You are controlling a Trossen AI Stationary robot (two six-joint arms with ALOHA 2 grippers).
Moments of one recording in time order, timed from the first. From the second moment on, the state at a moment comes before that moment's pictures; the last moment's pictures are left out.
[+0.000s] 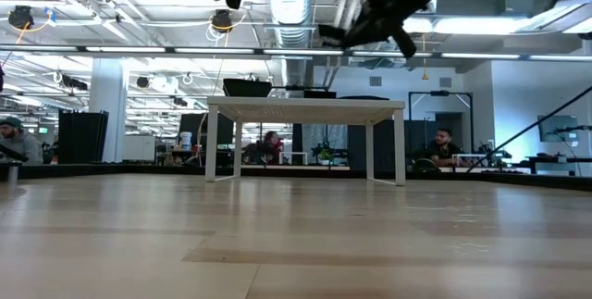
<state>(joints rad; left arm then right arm) -0.11 1.27 0.85 0.31 -0.19 -0.13 -0.29 1.26 0.98 -0.14 0.23 0.56</state>
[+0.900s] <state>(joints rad) -0.16 1.27 0.85 0.27 -0.19 -0.13 -0.42 1.67 1.45 -0.64 0.05 0.60</state>
